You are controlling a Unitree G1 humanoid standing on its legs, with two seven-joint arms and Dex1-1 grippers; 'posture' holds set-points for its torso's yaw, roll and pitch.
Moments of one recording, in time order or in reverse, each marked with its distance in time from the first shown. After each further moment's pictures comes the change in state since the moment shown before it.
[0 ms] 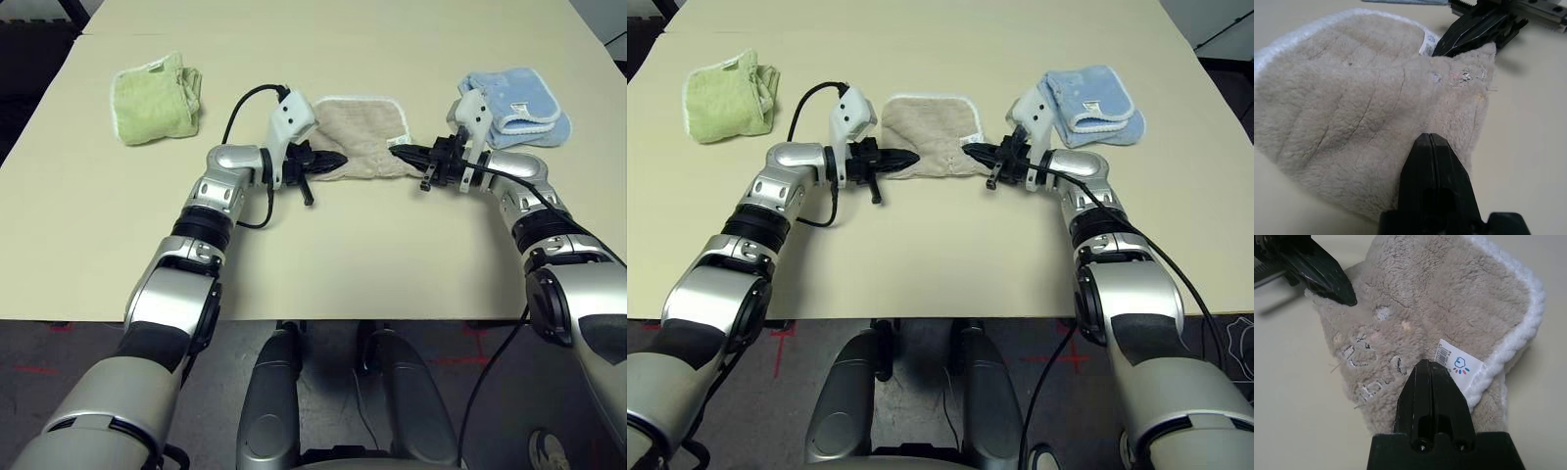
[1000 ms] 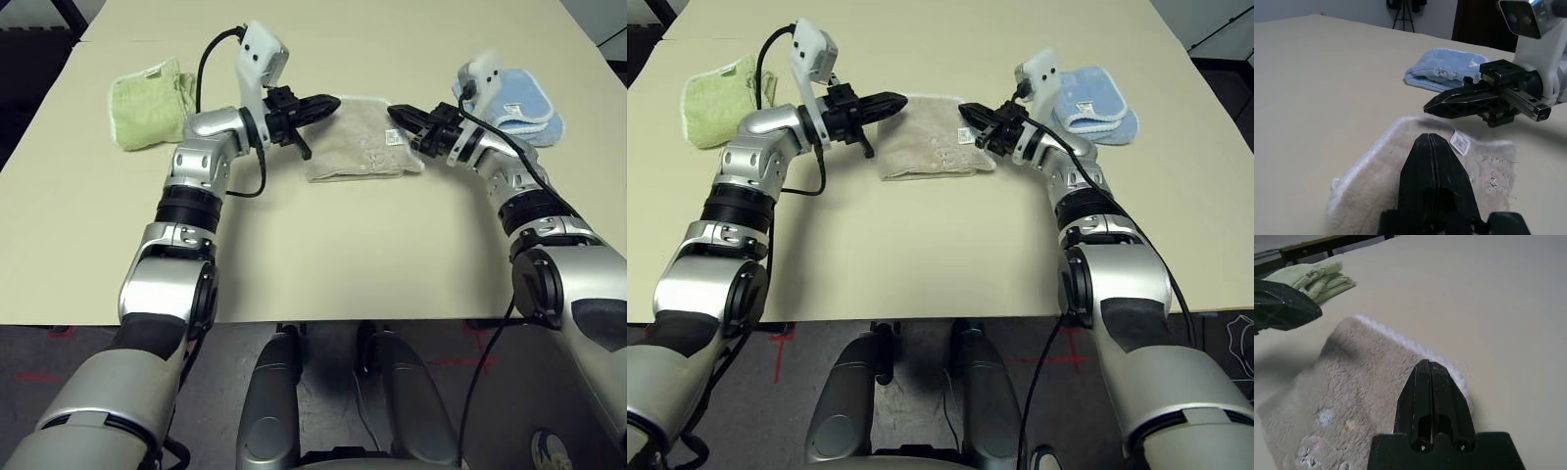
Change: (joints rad) left arm -0.108 -0.092 0.159 -0.127 -0.122 0.231 0.128; right arm -0.149 0.071 -0.113 0.010 0.088 0.141 -0.209
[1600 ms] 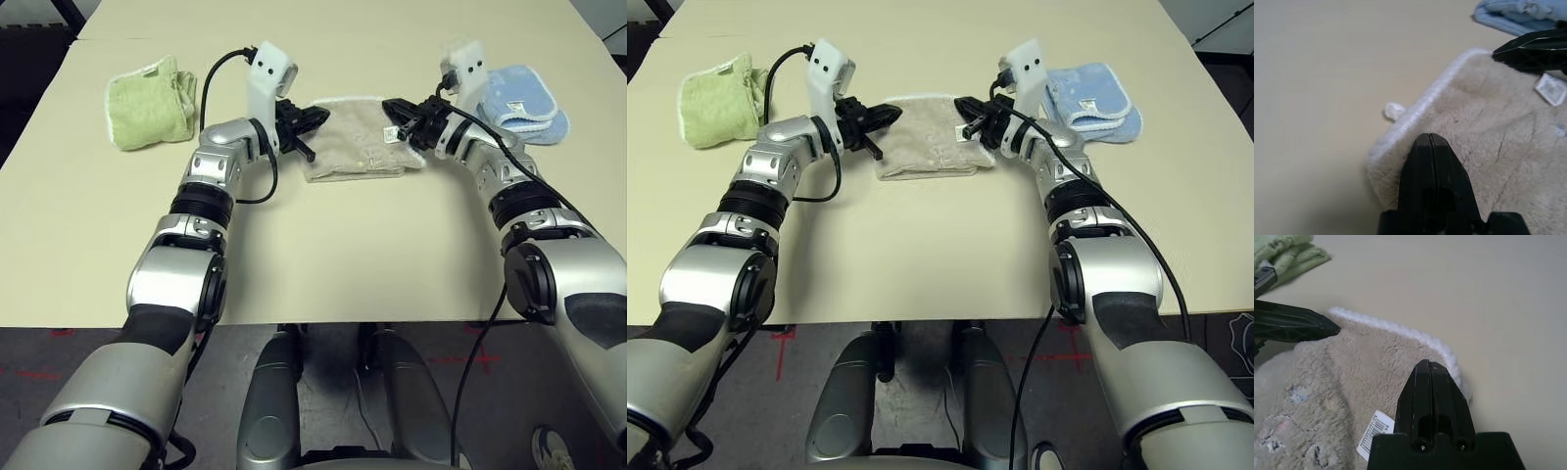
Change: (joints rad) left arm -0.023 0.004 -0.005 0.271 0.109 -0.078 0.213; right arm -0.003 0.059 0.059 0.006 -0.077 0.040 -0.150
